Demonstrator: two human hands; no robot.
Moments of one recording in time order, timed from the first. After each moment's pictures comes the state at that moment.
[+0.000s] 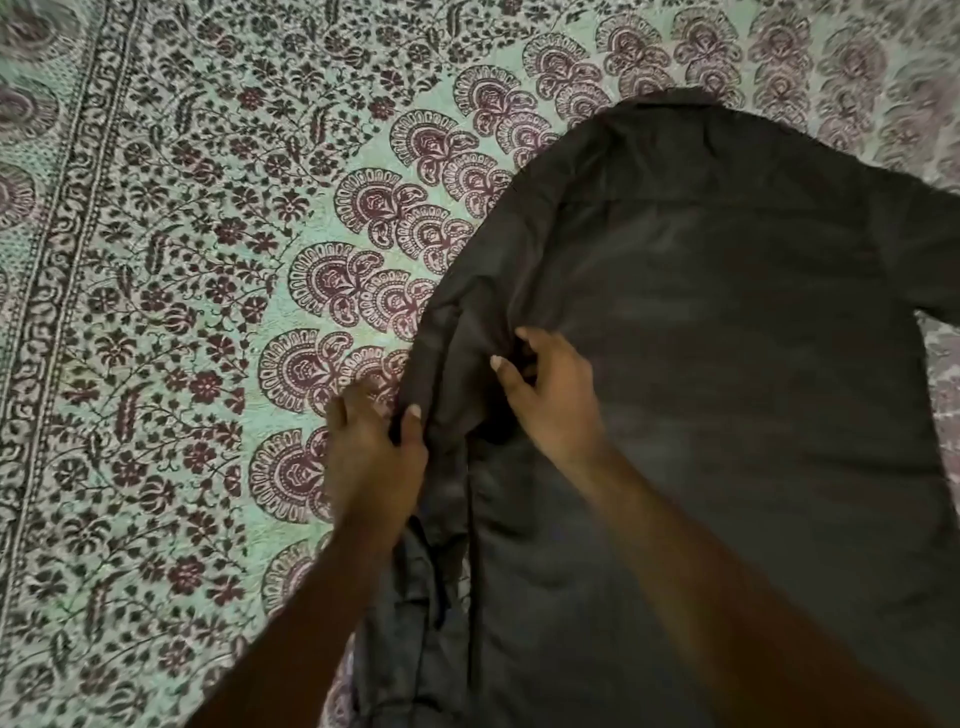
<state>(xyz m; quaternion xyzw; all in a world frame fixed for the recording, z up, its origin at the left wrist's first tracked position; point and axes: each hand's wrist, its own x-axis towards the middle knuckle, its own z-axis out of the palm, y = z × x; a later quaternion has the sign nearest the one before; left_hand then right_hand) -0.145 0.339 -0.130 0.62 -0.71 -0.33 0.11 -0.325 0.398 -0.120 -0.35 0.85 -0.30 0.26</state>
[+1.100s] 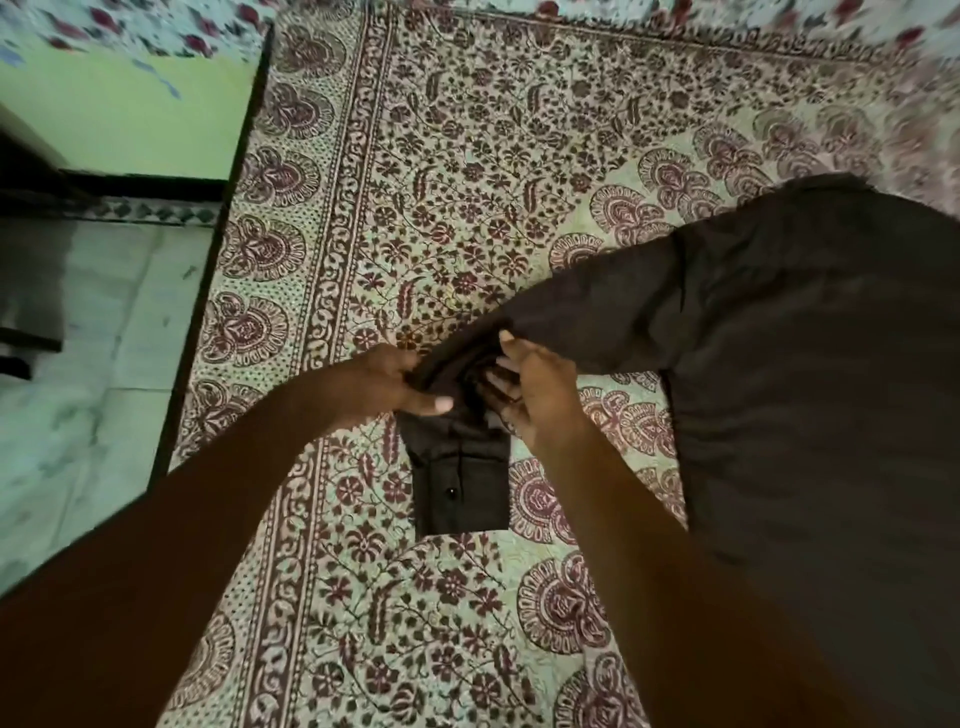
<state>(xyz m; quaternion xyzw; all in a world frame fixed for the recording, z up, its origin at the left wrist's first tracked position) 0.031 0.070 -0.061 0.41 -0.63 -0.63 -0.18 -0.125 0.195 -0.086 0.15 0.62 -0.59 0.50</state>
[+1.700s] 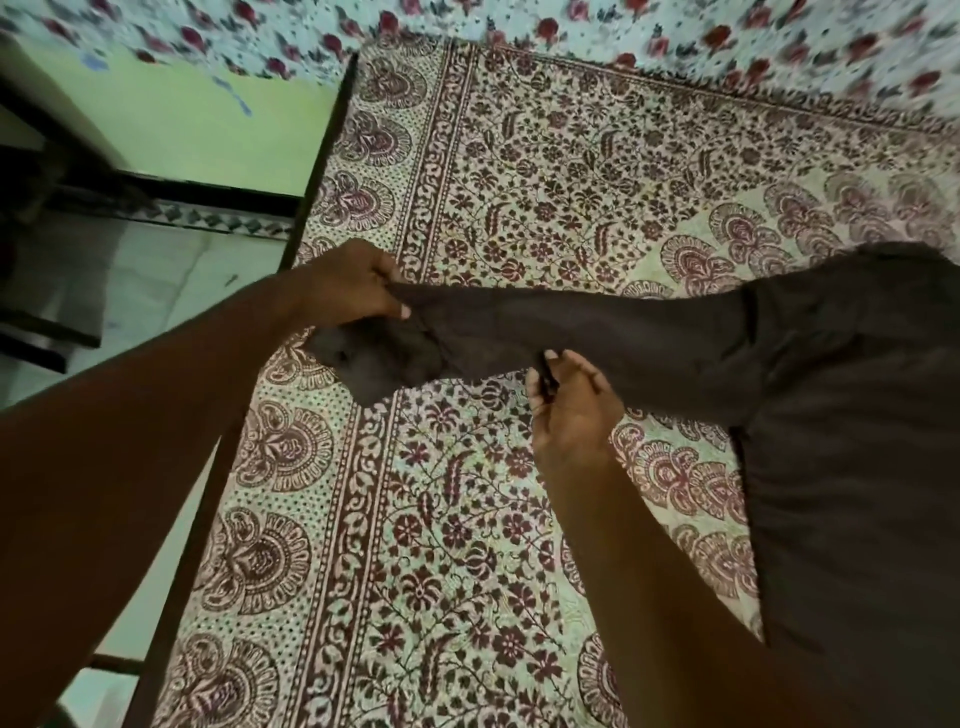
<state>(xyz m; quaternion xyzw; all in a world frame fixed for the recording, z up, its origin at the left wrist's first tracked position) 0.052 -0.087 -0.046 0.43 -0.80 -0.42 -0.07 -0.090 0.130 -0.083 0.26 0.55 -0.72 0.35</state>
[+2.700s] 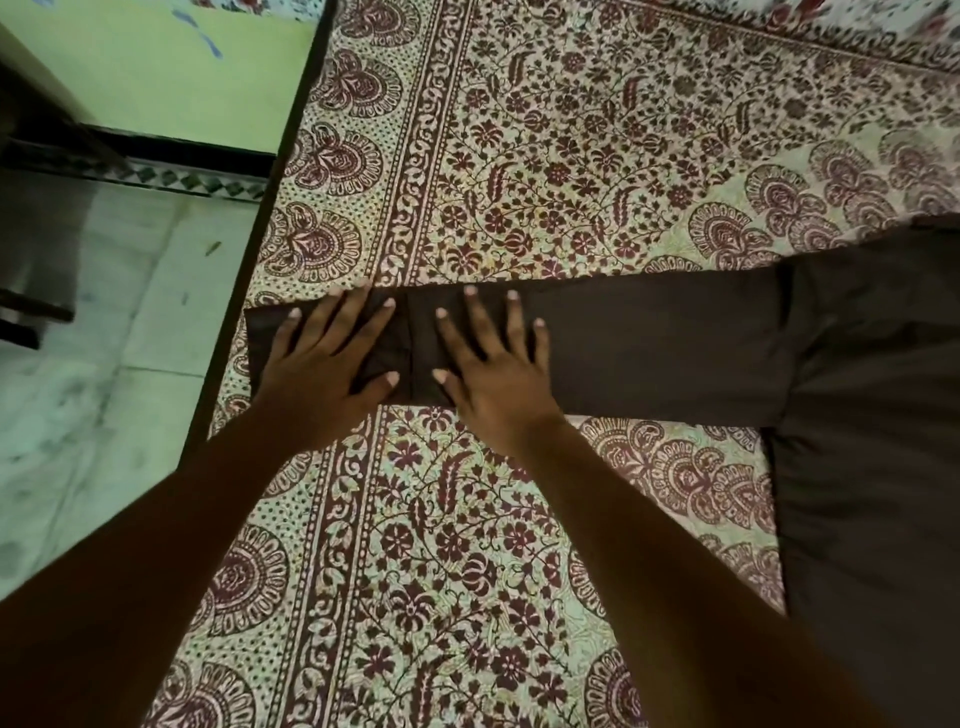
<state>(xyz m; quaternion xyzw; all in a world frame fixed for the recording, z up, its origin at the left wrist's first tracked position) 0.116 -0.015 -0.150 0.38 -0.92 -0.10 -0.07 -0.090 0.104 -0.160 -0.63 0.75 -0.01 0.17</state>
